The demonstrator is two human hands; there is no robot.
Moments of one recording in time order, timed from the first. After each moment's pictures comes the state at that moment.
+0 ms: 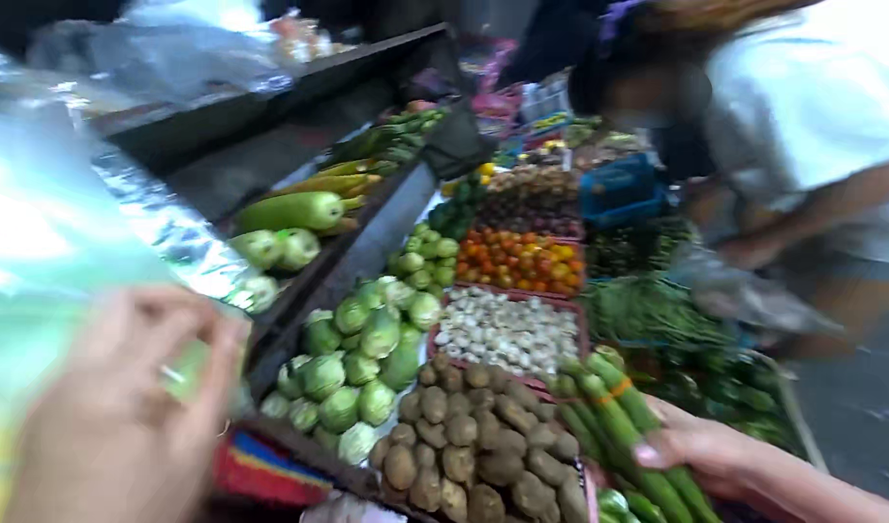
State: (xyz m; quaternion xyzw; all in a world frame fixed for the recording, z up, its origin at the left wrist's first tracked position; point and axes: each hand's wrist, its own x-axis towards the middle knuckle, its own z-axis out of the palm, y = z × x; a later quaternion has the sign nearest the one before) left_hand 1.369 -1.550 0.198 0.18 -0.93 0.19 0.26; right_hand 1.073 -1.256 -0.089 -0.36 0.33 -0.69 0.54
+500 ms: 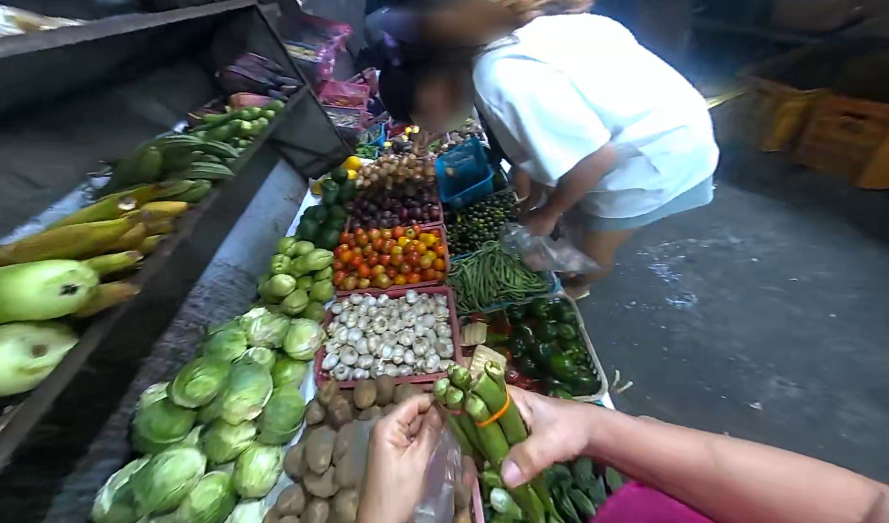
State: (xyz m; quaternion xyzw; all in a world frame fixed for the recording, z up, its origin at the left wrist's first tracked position) left_hand 1.141 -1.383 -0.040 0.14 -0.83 -0.54 0.10; right_hand 1.019 -1.216 -0.118 -0.44 0.26 -0.72 0.47
